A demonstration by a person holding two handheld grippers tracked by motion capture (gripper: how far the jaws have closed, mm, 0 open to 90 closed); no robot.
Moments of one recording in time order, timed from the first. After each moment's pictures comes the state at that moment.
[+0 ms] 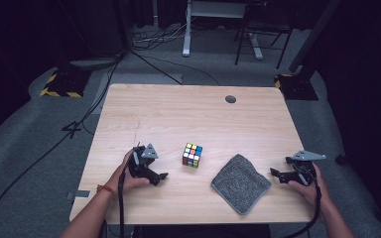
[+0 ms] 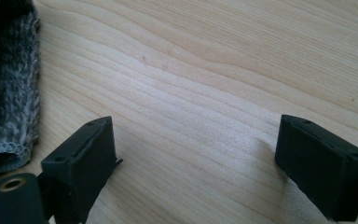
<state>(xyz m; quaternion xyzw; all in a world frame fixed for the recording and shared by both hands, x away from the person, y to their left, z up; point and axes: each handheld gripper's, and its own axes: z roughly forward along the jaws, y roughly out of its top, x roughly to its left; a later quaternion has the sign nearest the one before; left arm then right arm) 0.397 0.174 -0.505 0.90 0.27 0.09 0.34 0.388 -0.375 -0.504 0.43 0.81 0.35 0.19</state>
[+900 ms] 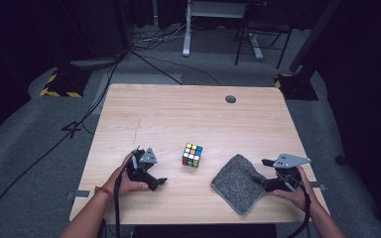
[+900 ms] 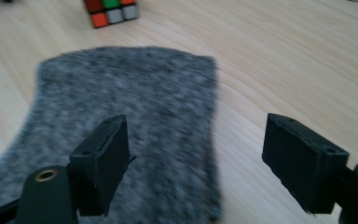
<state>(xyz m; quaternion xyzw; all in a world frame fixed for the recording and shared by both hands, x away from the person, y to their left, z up) 0.385 0.174 -0.505 0.90 0.26 0.09 0.34 0.354 -0.299 -0.460 0.29 0.85 0.40 0.16</state>
